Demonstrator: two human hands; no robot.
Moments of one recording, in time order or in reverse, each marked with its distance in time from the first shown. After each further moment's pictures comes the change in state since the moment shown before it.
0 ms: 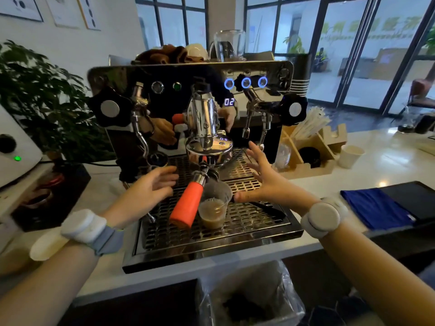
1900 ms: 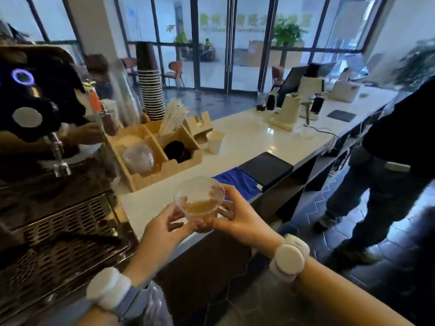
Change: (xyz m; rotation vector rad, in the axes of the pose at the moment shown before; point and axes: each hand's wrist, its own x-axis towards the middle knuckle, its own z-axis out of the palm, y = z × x) left_hand 0.031 0.107 0.348 -0.311 -0.283 0.205; right_hand -0.197 0.146 -0.142 0.216 0.426 0.216
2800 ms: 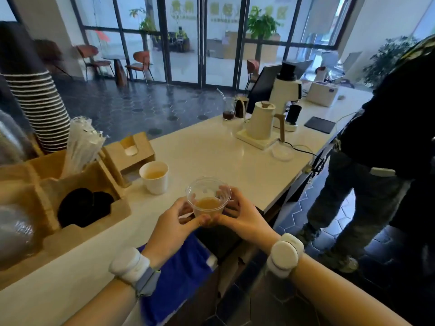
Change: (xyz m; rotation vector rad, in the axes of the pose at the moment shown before) left_hand 0.298 -0.047 0.186 -0.046 -0.178 0.018; right_hand 0.164 0.107 -0.250 -0.063 0.179 0.099
